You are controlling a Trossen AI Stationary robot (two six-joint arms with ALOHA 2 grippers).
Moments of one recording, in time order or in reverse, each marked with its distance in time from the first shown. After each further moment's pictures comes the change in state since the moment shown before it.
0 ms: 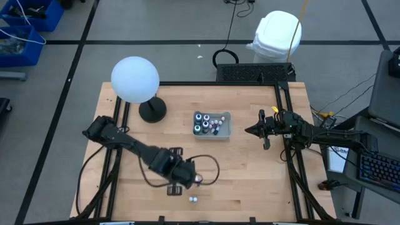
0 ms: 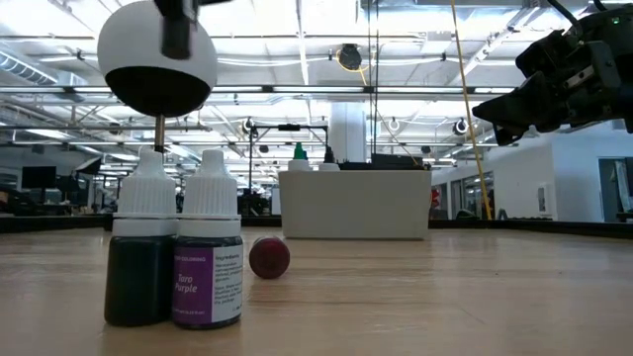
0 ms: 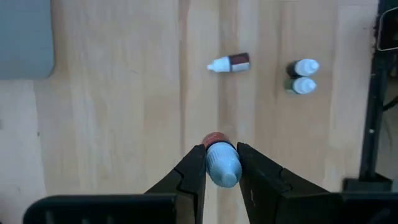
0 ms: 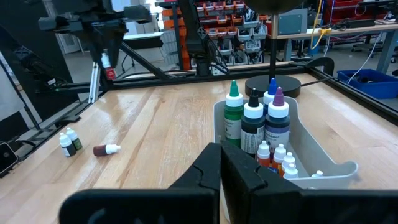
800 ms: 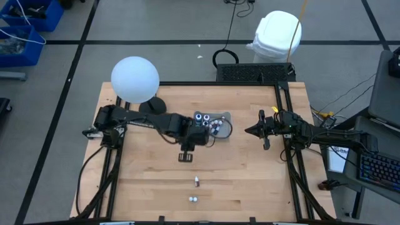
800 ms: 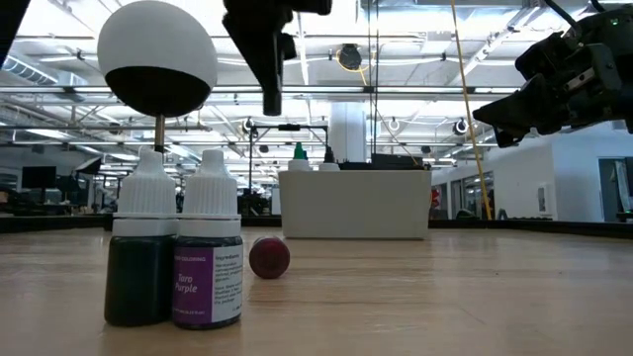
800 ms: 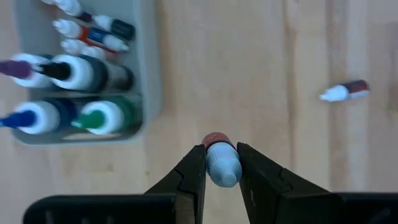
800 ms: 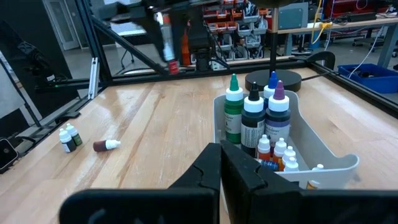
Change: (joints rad) left arm 0.352 0.002 0.000 0.050 0.031 0.441; right arm 0.000 0.000 0.000 -0.020 0.000 0.000
